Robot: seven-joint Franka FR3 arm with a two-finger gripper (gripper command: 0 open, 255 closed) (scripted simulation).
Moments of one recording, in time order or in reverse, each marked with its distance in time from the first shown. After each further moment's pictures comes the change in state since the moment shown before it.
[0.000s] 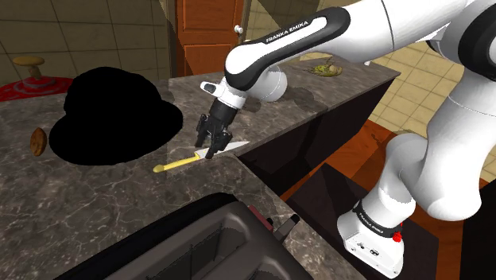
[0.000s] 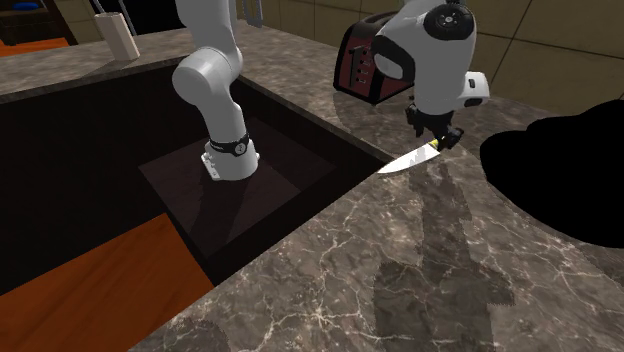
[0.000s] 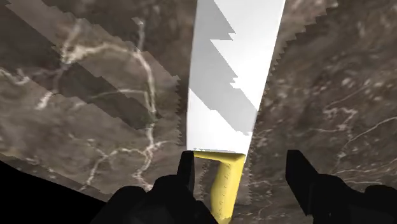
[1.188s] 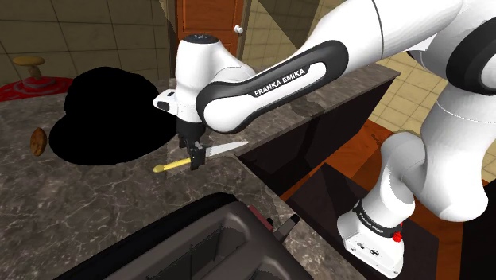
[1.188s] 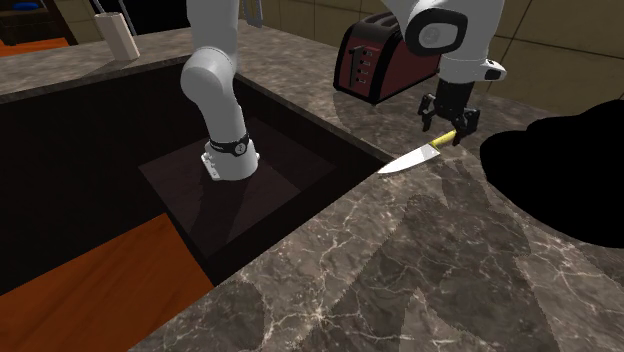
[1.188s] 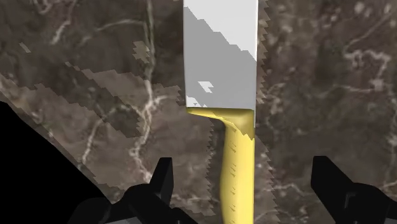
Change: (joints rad) arm 0.220 0.143 -0.029 0.219 -0.695 -0.052 0.750
